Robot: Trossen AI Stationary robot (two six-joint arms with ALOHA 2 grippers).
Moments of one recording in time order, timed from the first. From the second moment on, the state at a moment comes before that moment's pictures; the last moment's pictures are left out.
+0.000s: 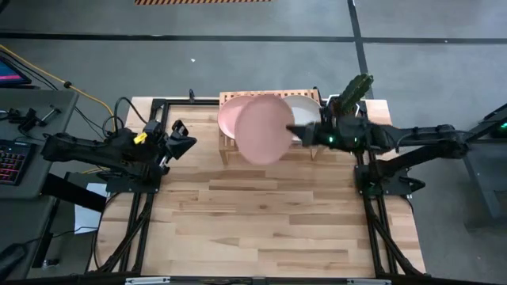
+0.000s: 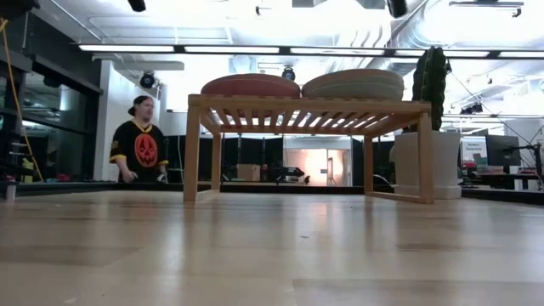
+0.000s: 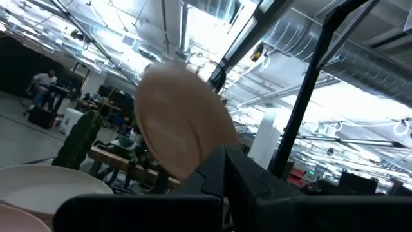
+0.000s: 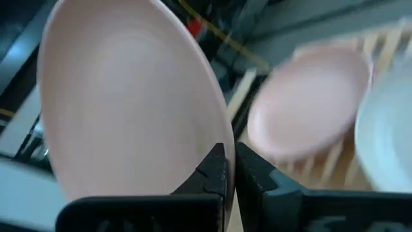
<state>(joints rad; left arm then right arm) -0.10 0.58 0.42 0.63 -0.13 -0.37 0.08 1.08 1.07 -0.21 0.43 1.02</state>
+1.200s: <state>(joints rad) -0.10 0.59 0.42 0.59 -0.15 -0.37 -0.26 1.47 1.21 -0.22 0.35 1.04</state>
